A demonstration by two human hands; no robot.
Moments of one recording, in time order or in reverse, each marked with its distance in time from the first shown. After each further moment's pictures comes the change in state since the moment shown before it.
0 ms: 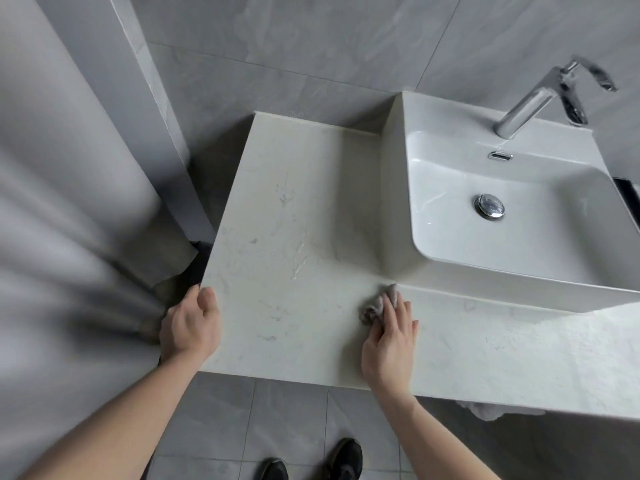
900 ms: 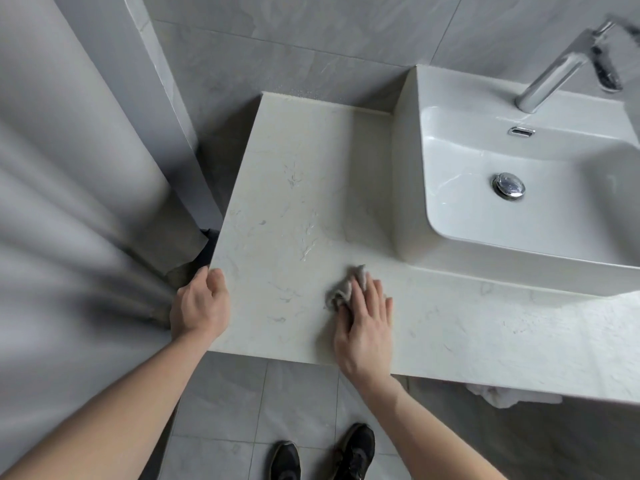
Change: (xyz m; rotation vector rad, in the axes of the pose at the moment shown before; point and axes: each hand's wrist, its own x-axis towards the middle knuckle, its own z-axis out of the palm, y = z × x) left_hand -0.004 0.003 -0.003 -0.052 0.001 0.024; right_hand -0.030 -0.035 0.018 -0.033 -0.164 -0.189
